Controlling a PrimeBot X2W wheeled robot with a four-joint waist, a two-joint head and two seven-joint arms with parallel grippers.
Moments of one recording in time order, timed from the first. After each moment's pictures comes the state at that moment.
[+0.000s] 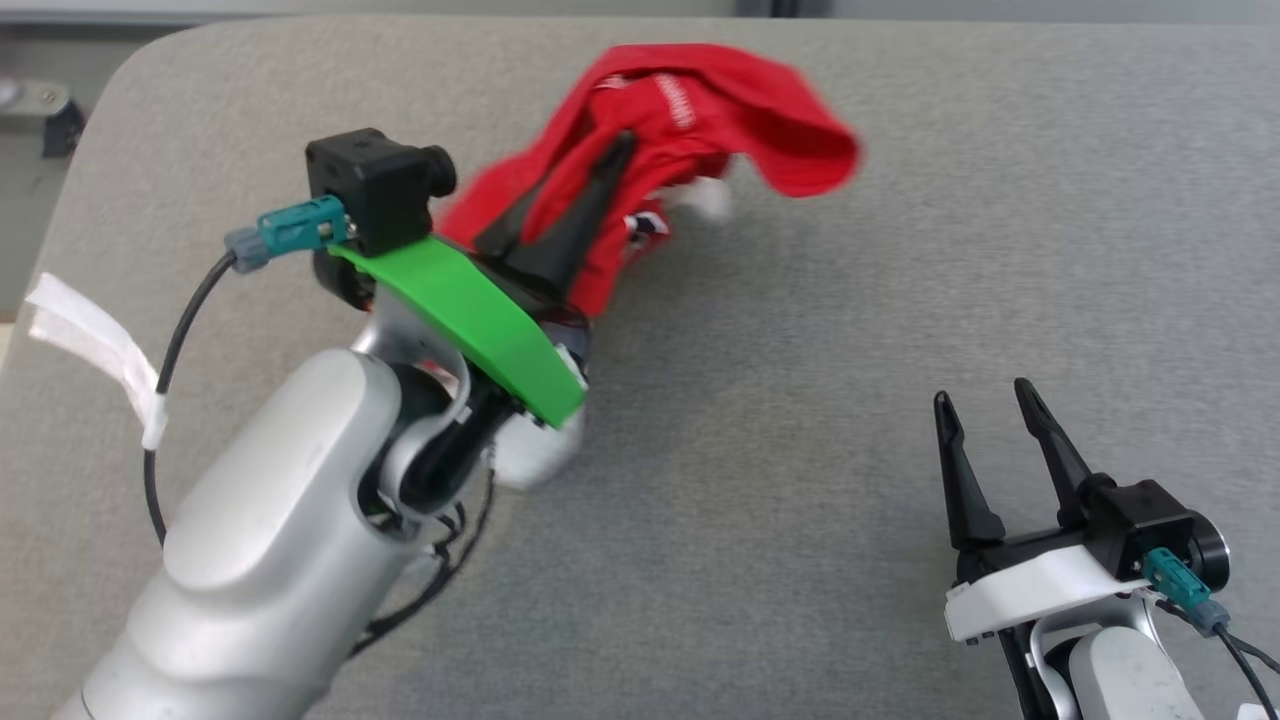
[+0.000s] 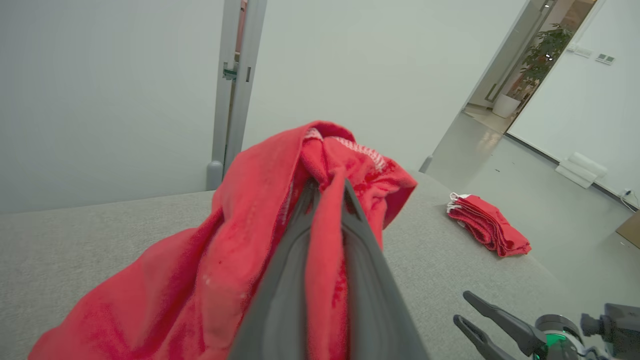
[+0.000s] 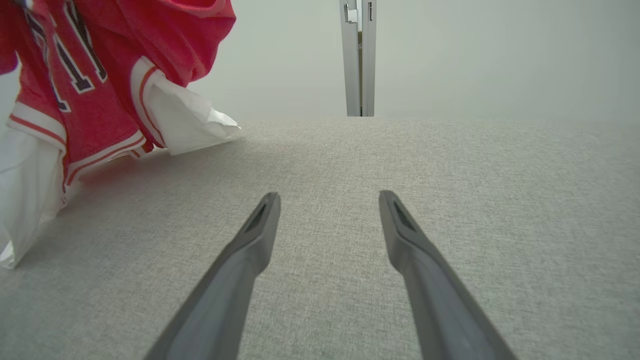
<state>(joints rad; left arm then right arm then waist) -0.75 0.30 -0.69 0.10 -0.94 -0.07 0.05 -0.07 -0.05 0.03 0.12 0.09 0.13 -0.26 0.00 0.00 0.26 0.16</state>
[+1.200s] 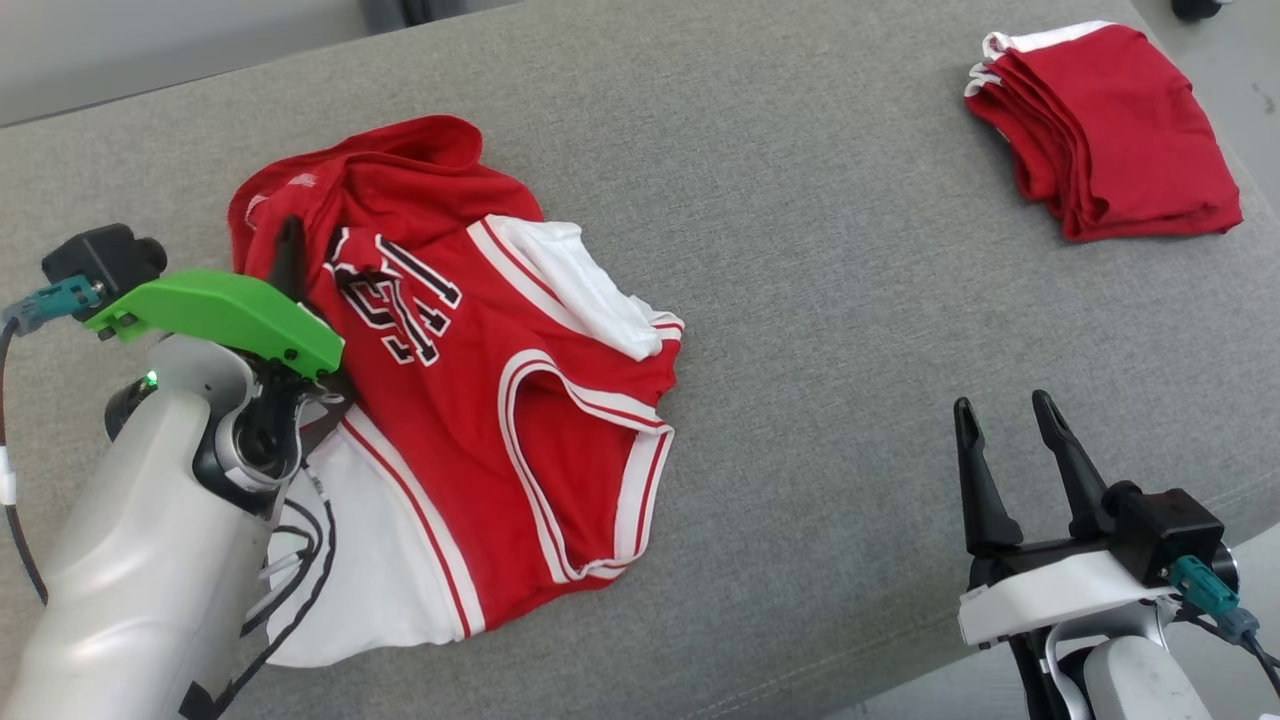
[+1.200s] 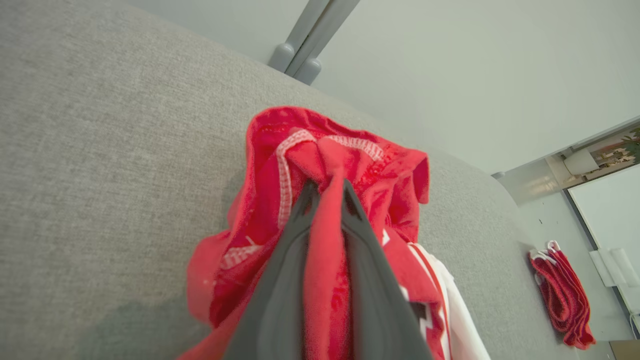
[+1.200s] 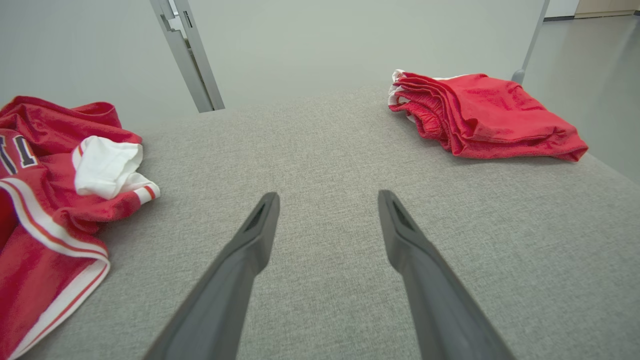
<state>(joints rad) -0.70 0.31 -0.45 0.58 -1.18 0.12 -0.02 -0.05 -0.05 0.02 0.12 0.18 0.13 -0.26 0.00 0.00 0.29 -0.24</state>
